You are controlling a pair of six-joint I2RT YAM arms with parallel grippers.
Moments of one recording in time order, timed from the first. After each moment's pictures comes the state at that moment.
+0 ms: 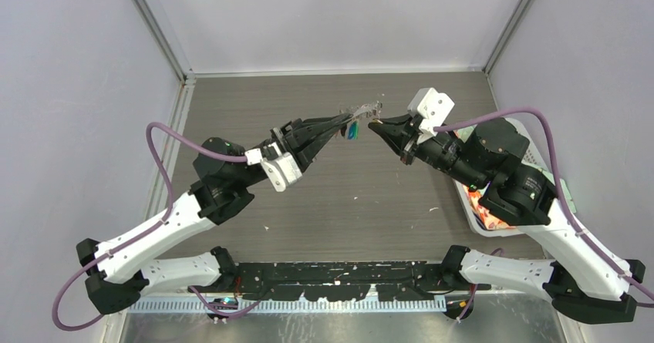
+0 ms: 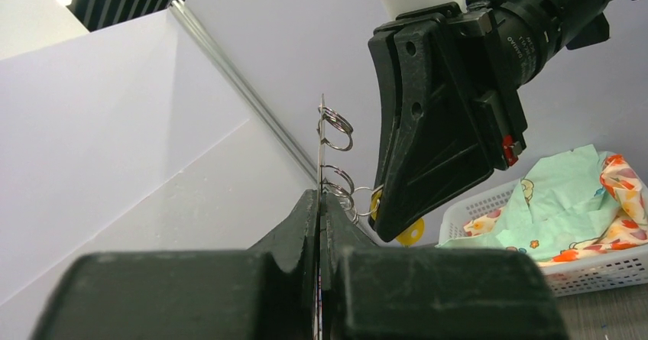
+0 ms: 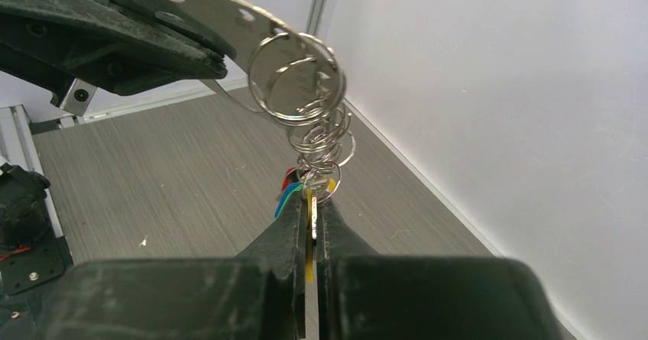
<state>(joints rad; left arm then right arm) -1.00 1.00 1.13 0.42 0.34 0.58 0.95 0.92 1.42 -0.43 0.03 -0.25</state>
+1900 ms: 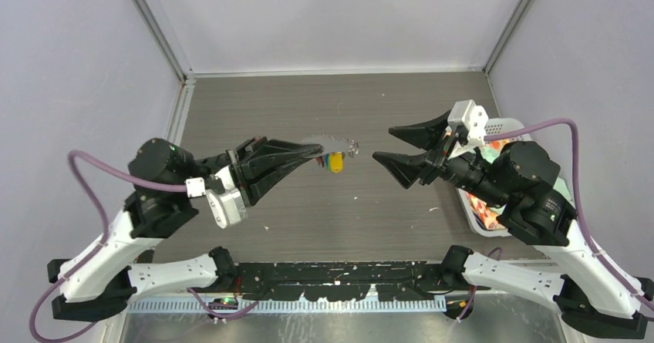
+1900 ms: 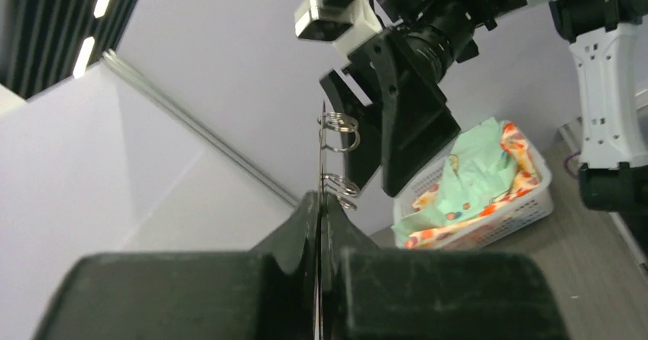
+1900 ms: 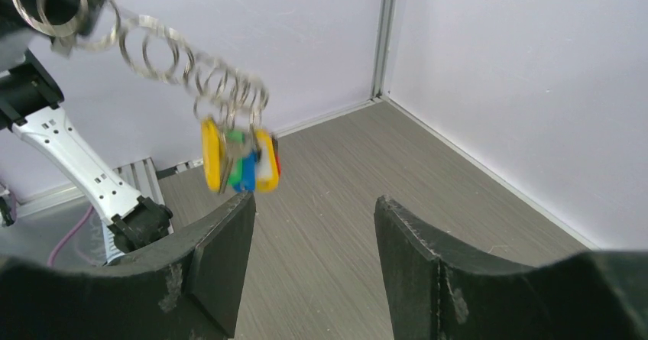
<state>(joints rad) -1.06 0.85 1.28 0.02 0.48 0.63 0.95 0.77 1.30 -0.37 -0.07 0.01</state>
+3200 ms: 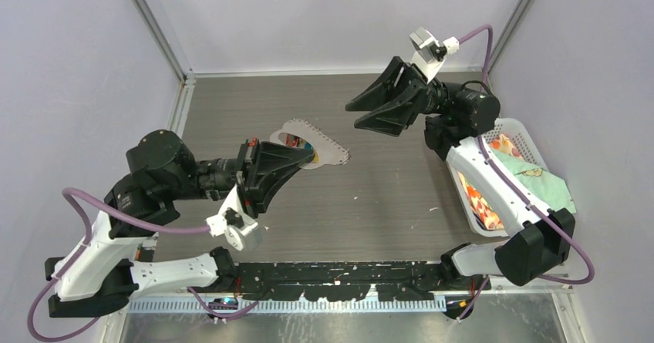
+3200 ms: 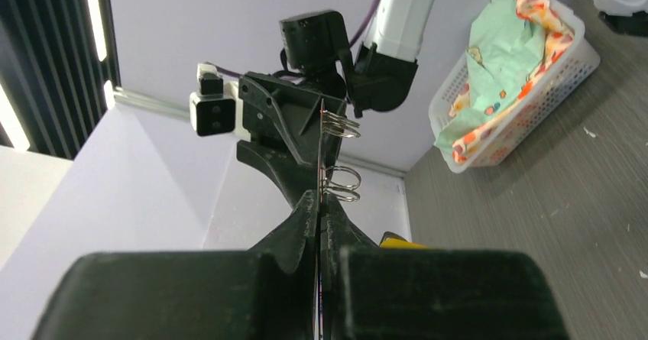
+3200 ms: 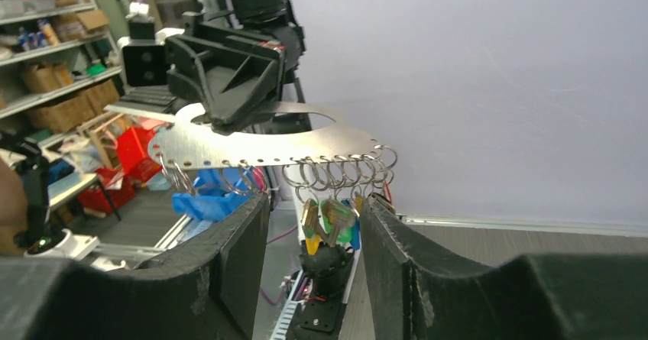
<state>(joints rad) -1.08 0.90 1.54 -0.57 0.45 1.20 0.42 1.34 1.27 1.12 -1.16 1.17</state>
